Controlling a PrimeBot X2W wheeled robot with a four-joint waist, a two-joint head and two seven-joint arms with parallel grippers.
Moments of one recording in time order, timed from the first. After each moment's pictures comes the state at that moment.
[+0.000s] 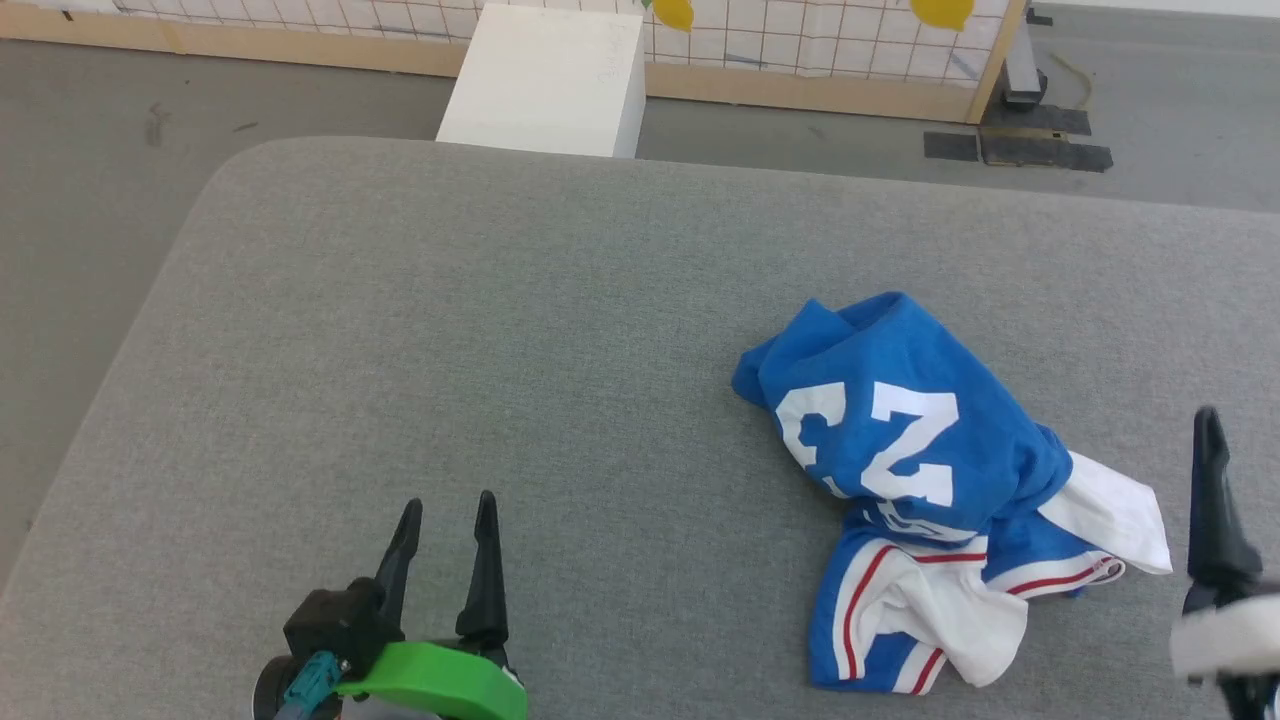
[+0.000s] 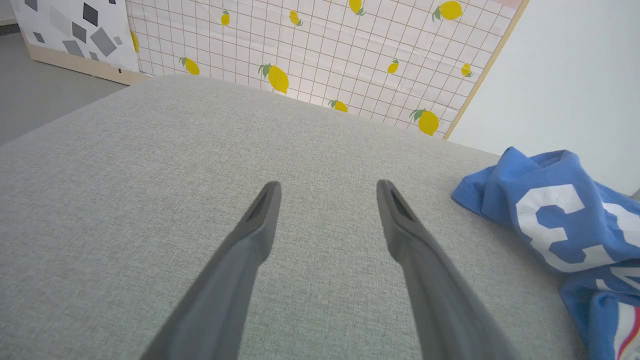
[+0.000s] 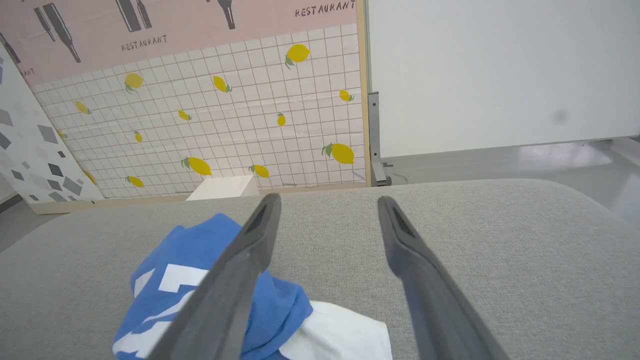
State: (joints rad) left arm 0.05 0.05 -0.18 0.08 -0.33 0.03 -0.26; right arm 0.09 -0.05 -0.29 -0.26 0.24 0.13 0.07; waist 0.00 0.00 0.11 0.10
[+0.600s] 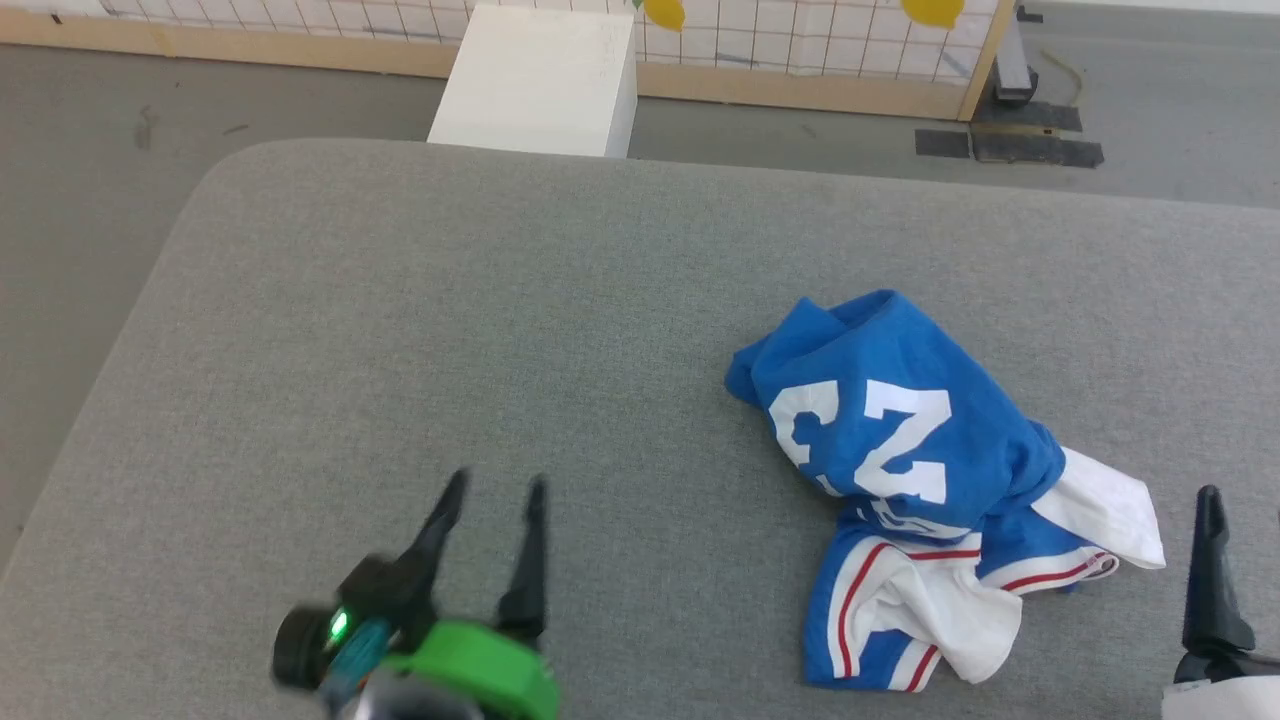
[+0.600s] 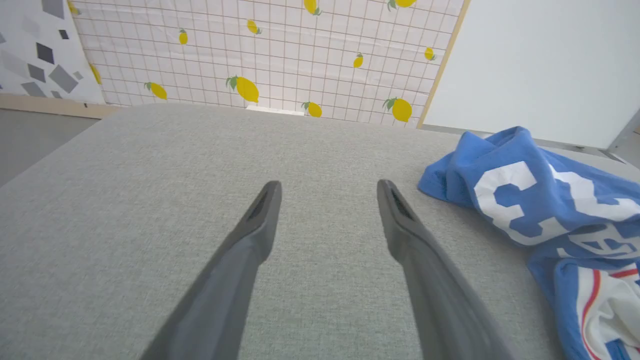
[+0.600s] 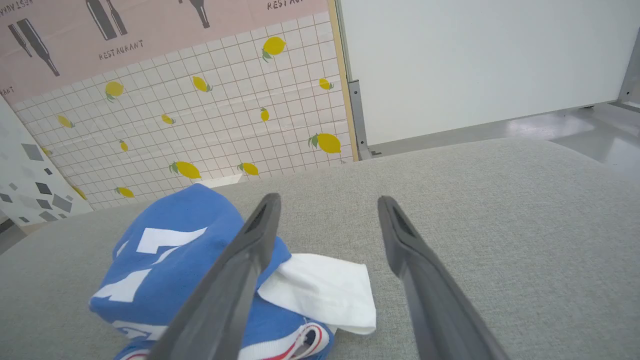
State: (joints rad) left arm 0.06 0.09 -0.26 -0.05 -0.23 0.03 -0.15; right arm 0.19 -0.05 -0.28 -0.13 0.31 0.13 -0.16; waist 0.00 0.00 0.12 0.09
